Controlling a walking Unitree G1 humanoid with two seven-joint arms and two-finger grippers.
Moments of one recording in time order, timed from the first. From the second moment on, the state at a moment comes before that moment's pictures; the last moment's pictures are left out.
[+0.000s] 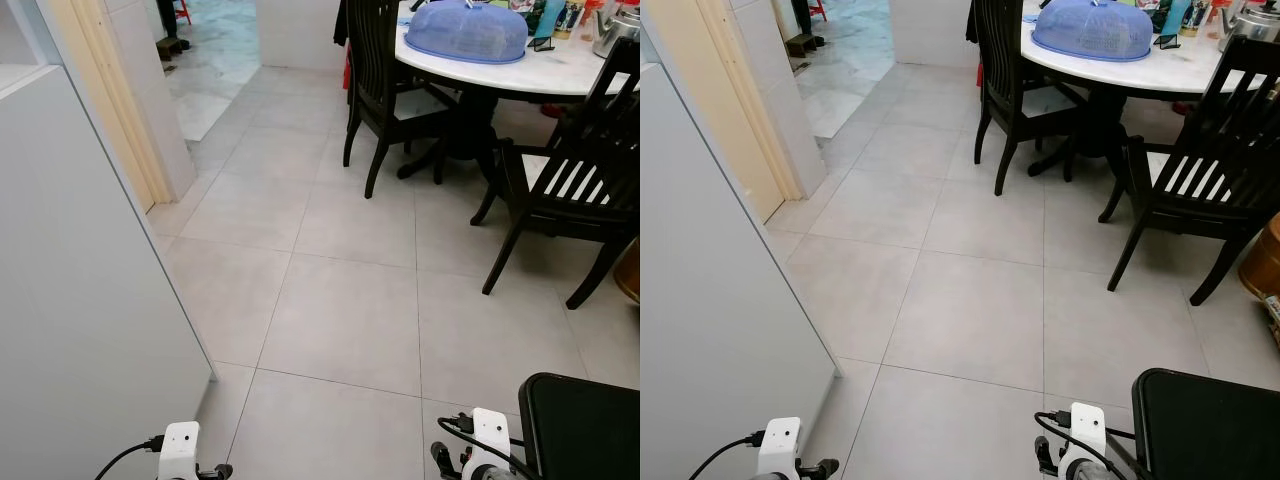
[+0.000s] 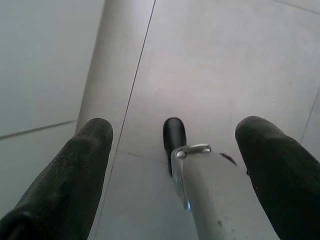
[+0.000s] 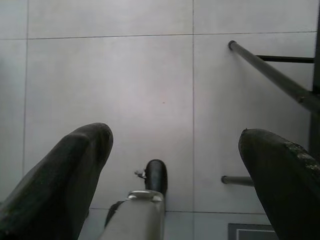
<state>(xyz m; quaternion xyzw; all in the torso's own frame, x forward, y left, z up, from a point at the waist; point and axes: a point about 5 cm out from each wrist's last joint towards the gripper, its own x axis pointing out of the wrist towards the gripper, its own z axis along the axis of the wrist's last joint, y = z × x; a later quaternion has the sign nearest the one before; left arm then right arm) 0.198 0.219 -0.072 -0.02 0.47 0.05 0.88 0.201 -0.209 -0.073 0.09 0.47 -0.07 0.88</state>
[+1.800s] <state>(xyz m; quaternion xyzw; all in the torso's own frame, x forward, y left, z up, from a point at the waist) 0.202 0.225 -0.069 -0.02 0.46 0.07 0.88 0.213 -0.205 -0.066 0.06 0.47 -0.02 0.88</state>
